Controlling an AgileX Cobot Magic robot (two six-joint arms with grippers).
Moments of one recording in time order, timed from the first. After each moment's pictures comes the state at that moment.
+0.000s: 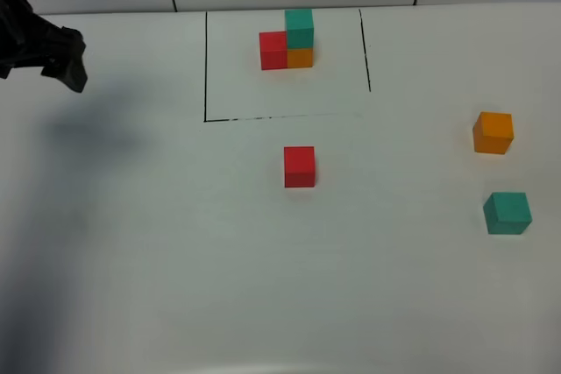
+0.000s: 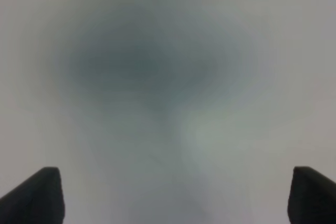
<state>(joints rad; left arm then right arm) -0.06 1.74 -1.47 -0.04 0.99 0.25 0.07 -0.01 -0.50 0.02 1.08 -0.02</state>
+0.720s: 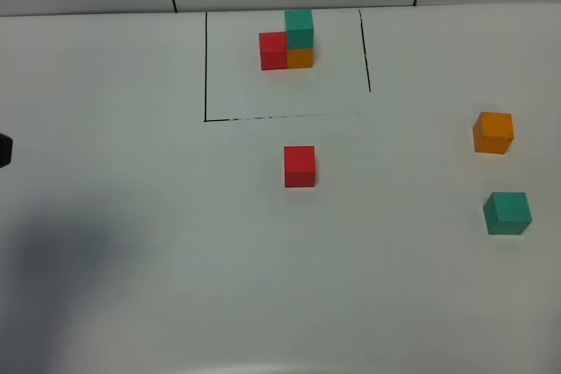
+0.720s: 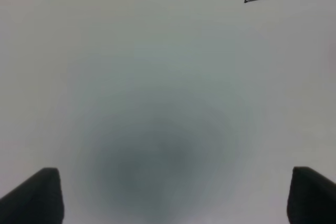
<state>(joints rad) -0.10 0.90 -0.90 -0.04 0.87 0.12 0.07 -0.01 -0.50 0.02 1.08 -0.01</state>
